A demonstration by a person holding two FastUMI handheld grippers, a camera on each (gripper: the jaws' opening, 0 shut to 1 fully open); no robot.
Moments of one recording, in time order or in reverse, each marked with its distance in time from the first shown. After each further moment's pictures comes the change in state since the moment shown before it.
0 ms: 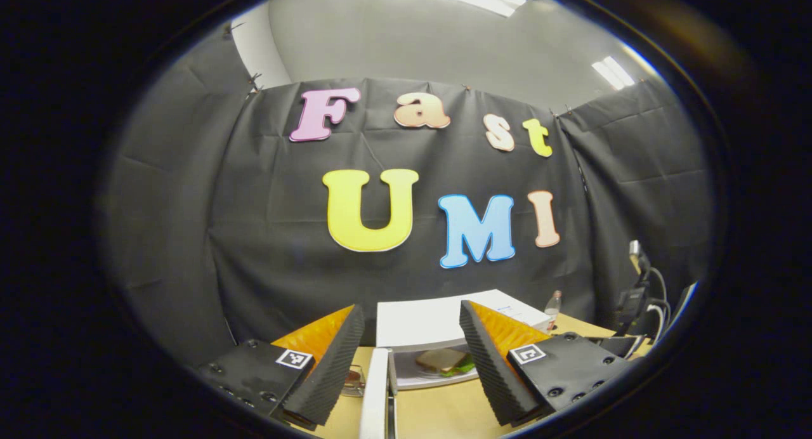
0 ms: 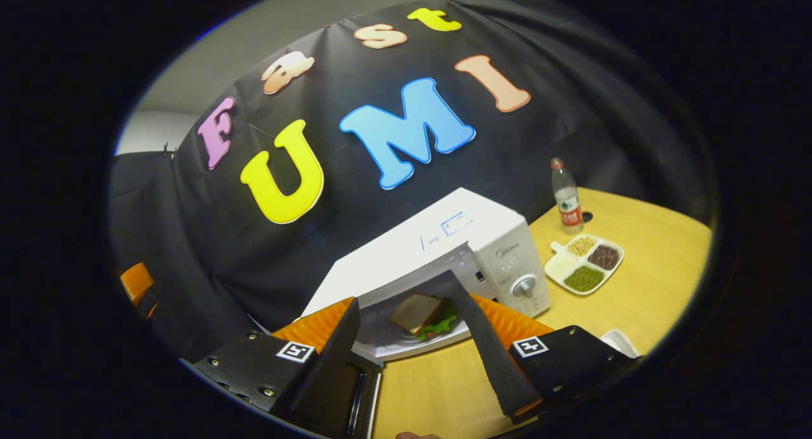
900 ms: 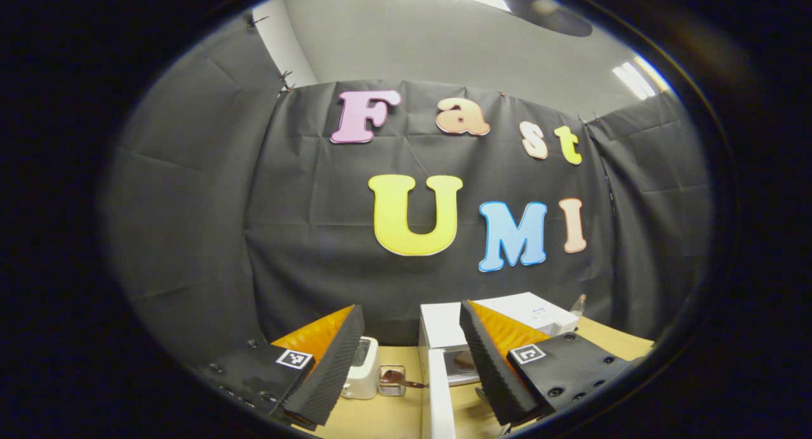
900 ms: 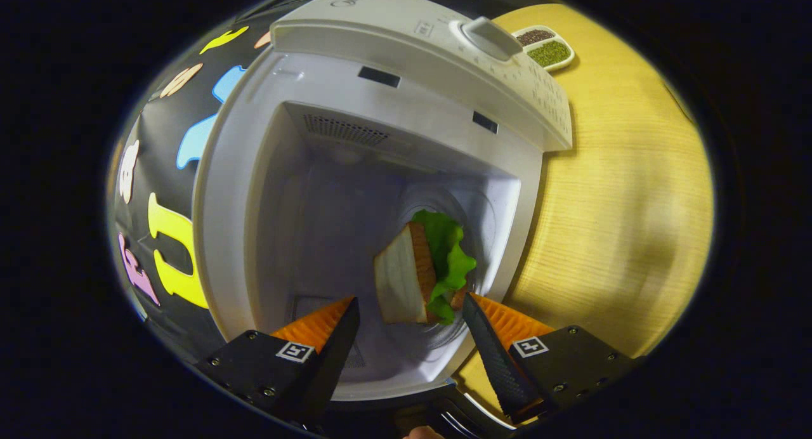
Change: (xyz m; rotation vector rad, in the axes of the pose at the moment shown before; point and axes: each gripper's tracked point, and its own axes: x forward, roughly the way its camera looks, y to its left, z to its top) left arm -0.026 0.113 0.027 -0.034 0.004 0.096; right arm 0.188 0.027 -0.180 0.847 0.155 -0.185
